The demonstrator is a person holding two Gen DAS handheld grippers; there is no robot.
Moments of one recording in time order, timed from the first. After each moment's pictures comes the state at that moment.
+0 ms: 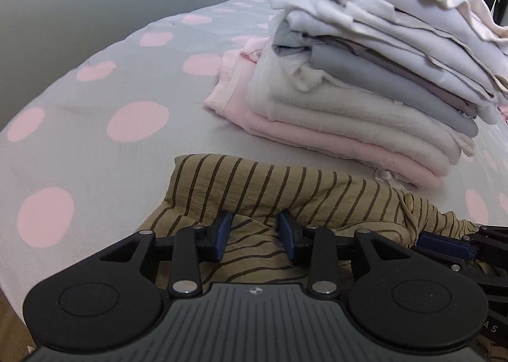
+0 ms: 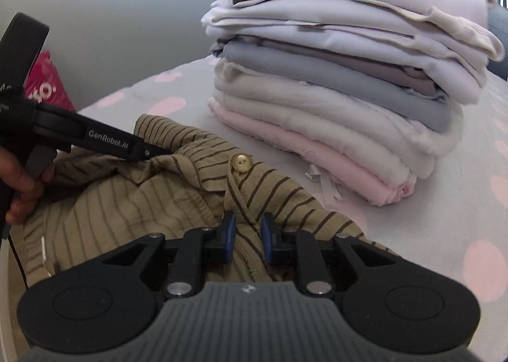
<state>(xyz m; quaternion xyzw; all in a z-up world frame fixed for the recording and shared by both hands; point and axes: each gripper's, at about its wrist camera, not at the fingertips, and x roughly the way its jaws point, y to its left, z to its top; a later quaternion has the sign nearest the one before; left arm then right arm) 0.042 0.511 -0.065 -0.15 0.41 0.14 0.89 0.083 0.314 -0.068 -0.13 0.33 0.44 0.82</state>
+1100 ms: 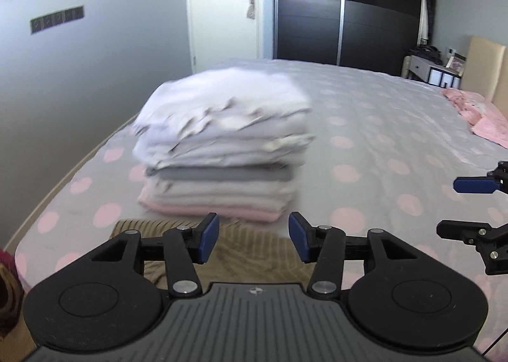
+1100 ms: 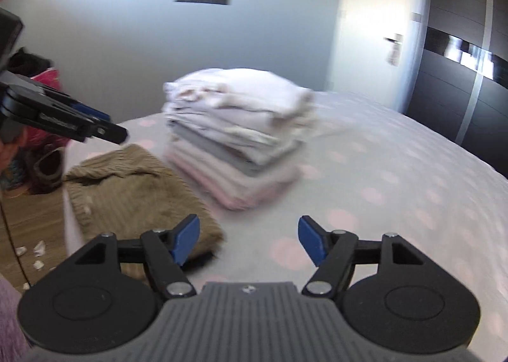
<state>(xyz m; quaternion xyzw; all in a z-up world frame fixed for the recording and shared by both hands) -0.007 0.274 0.129 -0.02 0.32 0.10 0.94 0.043 0.056 0.093 -0.16 0.23 0.40 0.87</state>
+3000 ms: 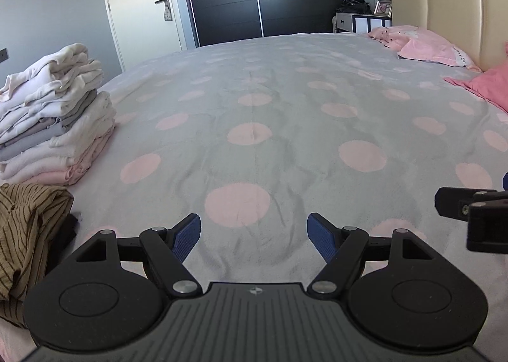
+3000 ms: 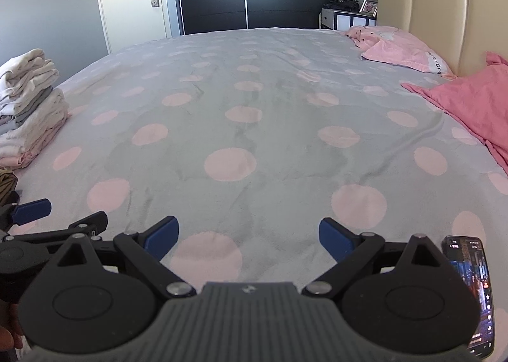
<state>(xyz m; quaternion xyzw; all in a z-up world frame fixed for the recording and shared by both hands) 0.040 -0.022 -0.052 0.07 0.33 0.03 0.94 0.019 -0.165 -0.042 0.02 0.34 0.04 0.94</state>
